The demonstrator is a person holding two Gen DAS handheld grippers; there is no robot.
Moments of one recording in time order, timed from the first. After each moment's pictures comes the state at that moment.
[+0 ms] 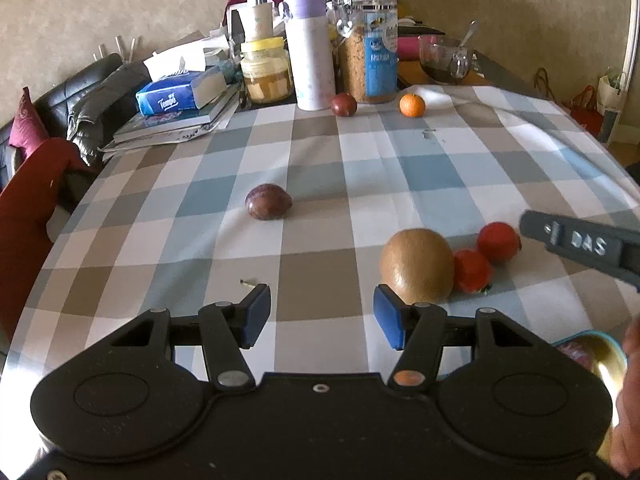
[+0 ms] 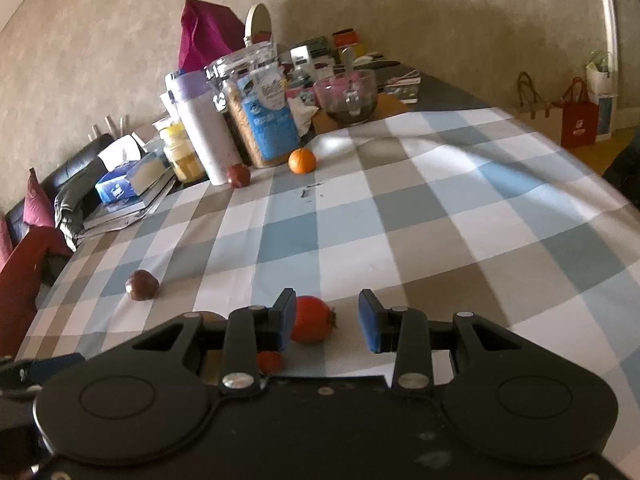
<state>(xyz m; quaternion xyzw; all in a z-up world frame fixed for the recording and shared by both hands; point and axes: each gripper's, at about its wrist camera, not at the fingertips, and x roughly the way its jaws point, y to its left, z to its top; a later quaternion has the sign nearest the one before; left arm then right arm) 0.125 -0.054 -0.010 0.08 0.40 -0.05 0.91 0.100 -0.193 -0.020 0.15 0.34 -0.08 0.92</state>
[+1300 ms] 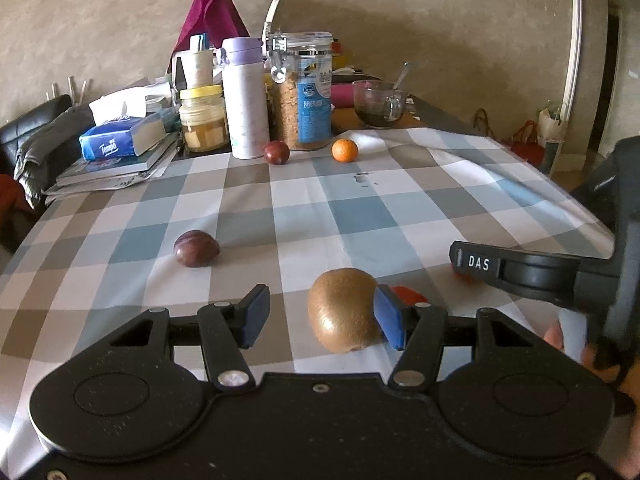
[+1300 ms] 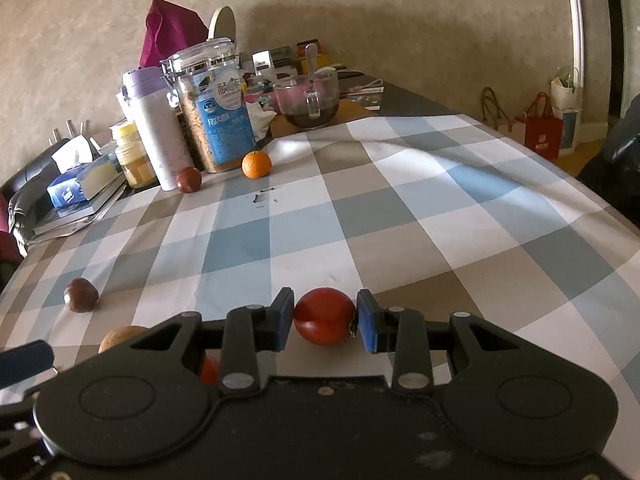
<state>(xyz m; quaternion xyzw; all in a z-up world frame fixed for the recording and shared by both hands) 0.125 -0.074 -0.020 0.06 0.32 -0.15 0.93 0.114 -0.196 -0.044 0.12 0.33 -0.16 0.92</state>
